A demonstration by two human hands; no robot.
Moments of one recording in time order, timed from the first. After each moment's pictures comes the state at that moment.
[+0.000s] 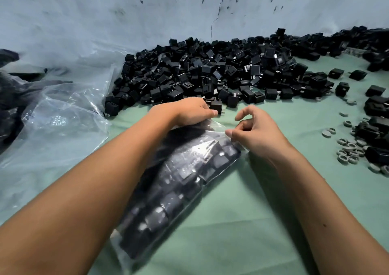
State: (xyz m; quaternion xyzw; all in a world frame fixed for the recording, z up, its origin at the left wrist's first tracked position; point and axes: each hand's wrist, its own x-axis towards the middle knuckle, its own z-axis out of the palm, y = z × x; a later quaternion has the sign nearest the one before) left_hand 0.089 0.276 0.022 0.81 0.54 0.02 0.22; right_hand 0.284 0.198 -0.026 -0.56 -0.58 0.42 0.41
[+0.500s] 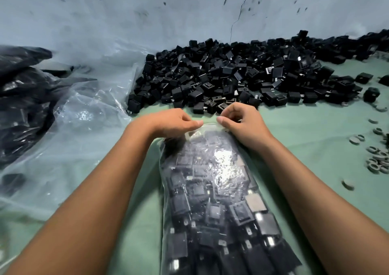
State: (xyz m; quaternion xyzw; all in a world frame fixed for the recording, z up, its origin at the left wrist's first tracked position) left_hand -0.002 0.234 0.021 0.77 0.58 0.03 0.25; right_hand 0.229 0.250 -0.045 -0.50 -0.70 0.30 0.42
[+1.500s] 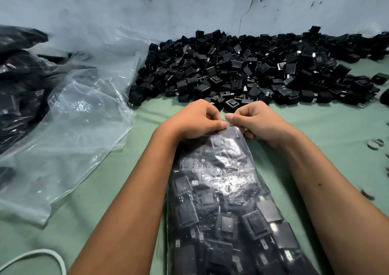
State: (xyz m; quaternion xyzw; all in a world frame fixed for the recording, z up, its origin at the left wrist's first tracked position) left_hand 0.030 0.235 -0.001 0.74 0.54 0.21 0.34; right_hand 0.237 0.265 -0.036 -0.44 -0.70 0.46 0.32
